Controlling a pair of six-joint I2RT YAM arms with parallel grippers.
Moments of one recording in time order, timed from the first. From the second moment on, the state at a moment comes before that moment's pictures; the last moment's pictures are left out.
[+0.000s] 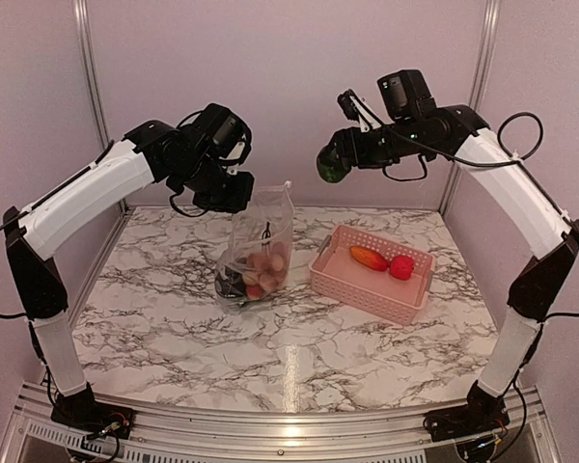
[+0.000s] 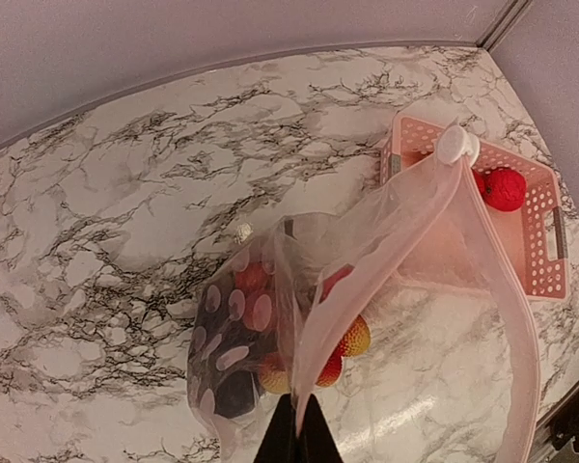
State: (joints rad) left arm -0.80 1.85 2.06 -1.08 -0.19 -0.43; right arm 0.59 1.81 2.16 -1.00 -0.08 0.18
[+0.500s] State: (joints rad) left arm -0.77 1.85 2.04 -1.05 -0.18 -0.47; right arm 0.74 1.72 1.81 -0.45 -0.49 0.41
